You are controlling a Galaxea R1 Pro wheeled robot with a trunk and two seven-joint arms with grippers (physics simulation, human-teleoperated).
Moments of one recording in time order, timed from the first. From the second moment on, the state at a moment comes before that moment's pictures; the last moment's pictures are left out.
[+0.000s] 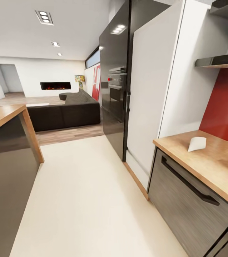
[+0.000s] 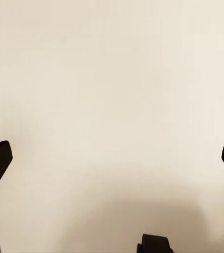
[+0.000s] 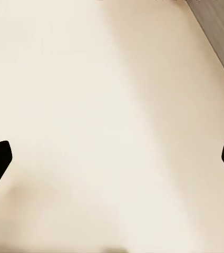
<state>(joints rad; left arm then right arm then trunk) -0.17 0.11 0.09 -0.34 0.00 -0.14 0.00 0.00 0.00 0.00 -0.59 0.01 -0.20 0.00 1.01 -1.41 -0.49</state>
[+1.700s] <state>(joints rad) -0.17 0.11 0.09 -0.34 0.00 -0.14 0.00 0.00 0.00 0.00 -0.59 0.01 -0.20 0.00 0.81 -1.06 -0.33</state>
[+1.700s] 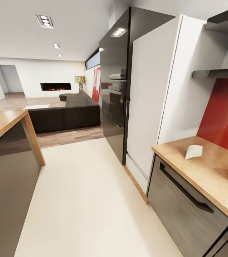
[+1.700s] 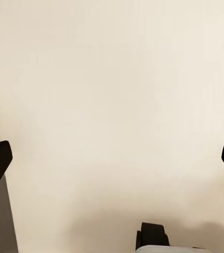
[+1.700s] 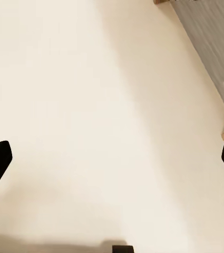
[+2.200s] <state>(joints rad) -0.17 0.11 0.09 -0.34 0.00 -0.14 0.00 0.00 0.00 0.00 -0.58 0.01 -0.20 0.00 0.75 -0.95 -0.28</state>
